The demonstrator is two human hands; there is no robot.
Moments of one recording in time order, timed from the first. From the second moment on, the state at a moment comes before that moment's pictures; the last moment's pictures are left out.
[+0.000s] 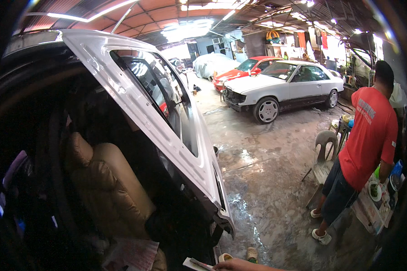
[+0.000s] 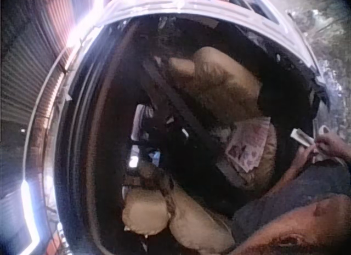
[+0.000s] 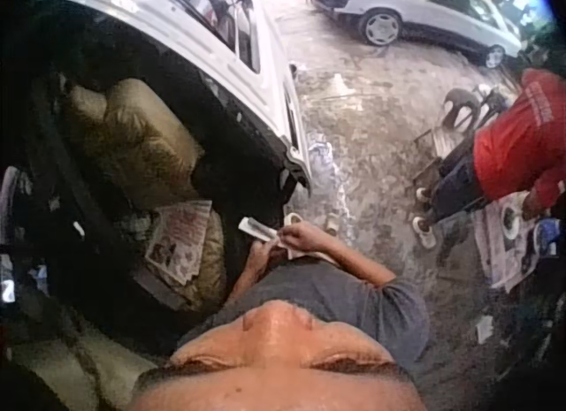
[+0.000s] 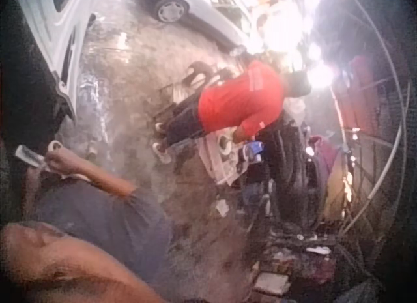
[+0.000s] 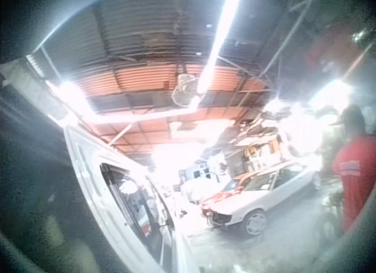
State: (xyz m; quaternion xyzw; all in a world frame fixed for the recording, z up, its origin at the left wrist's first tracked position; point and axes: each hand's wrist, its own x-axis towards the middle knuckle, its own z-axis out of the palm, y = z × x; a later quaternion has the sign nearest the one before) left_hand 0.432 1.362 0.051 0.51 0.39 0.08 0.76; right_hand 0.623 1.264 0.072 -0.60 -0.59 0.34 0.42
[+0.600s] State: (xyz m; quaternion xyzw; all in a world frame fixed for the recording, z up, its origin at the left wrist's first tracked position) left_hand 0.447 1.354 0.052 0.41 0.41 0.18 0.80; right_hand 0.611 1.266 0.107 -0.63 -0.60 0.34 0.34
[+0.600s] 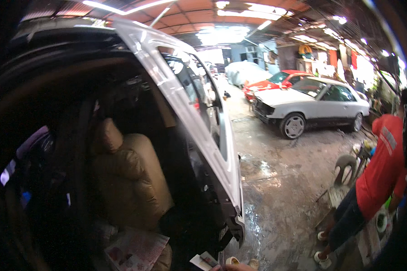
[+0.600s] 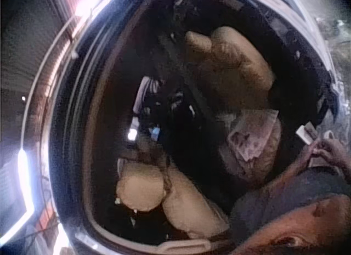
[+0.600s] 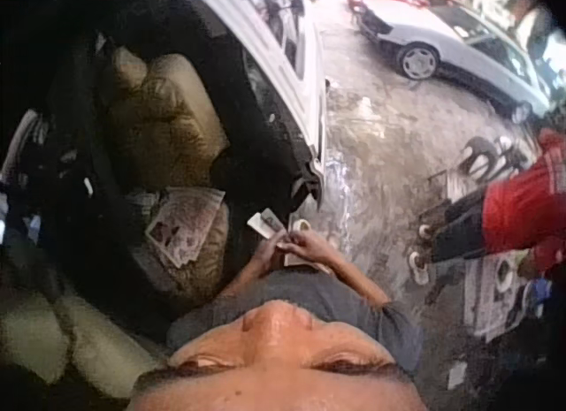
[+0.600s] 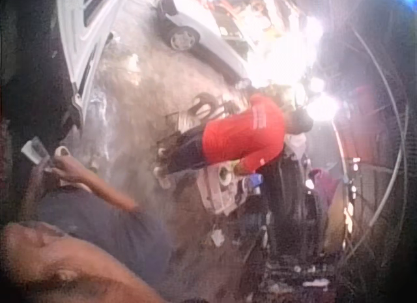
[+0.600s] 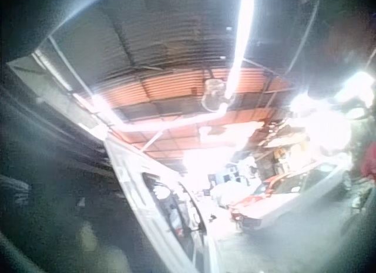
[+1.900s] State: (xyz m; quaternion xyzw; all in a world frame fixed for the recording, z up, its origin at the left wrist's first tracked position) left_hand 0.271 1.415 0.040 0.10 0.19 0.69 0.69; right_hand 0.708 1.252 0.142 -0.62 -0.39 0.28 0.62
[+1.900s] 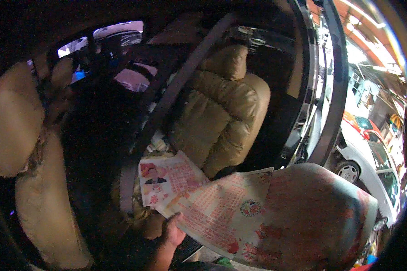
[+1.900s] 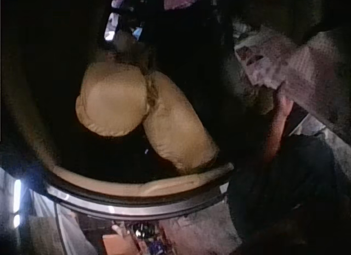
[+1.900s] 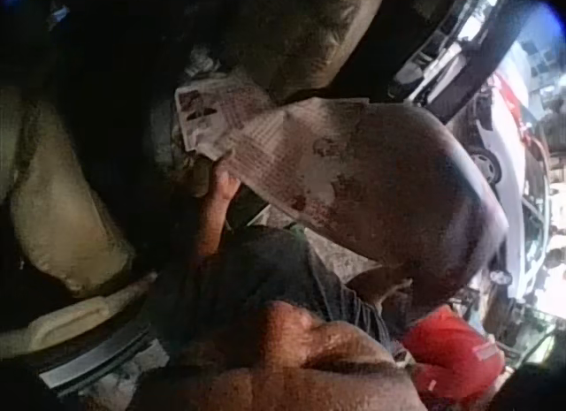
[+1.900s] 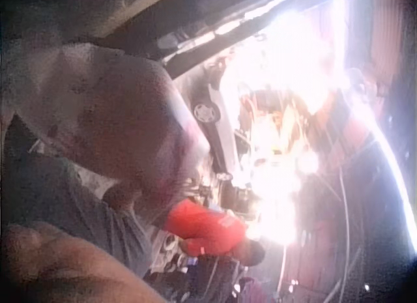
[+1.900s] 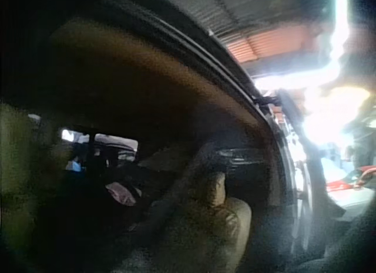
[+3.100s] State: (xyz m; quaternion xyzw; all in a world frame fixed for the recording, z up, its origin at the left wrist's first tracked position) left_hand 0.349 1.379 0.079 0.70 0.41 0.32 0.49; right_hand 0.710 1.253 0.199 -0.49 -0.51 0.55 0.44
